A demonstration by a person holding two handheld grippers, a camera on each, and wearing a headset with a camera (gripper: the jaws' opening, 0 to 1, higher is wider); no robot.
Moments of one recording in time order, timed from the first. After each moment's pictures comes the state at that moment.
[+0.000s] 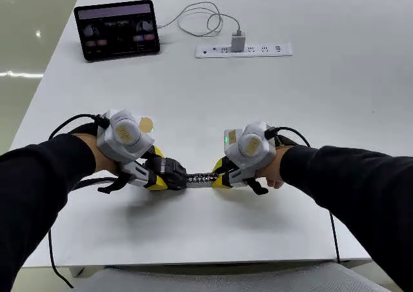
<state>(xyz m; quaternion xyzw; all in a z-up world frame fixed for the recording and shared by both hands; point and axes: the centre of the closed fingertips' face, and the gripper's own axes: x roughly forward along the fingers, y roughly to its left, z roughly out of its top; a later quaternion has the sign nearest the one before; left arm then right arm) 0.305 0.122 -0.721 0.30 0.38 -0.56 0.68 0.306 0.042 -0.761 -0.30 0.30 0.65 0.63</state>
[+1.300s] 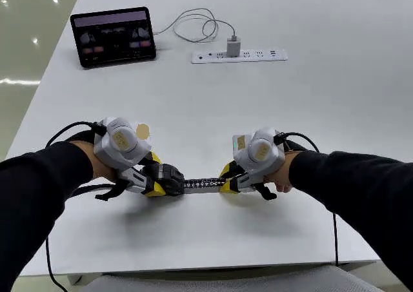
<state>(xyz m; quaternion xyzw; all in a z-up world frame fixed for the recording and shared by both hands) 0.304 0.121 -0.720 0.29 0.38 -0.56 0.68 0.308 0.020 -0.761 -0.30 0.30 0.64 0.64</state>
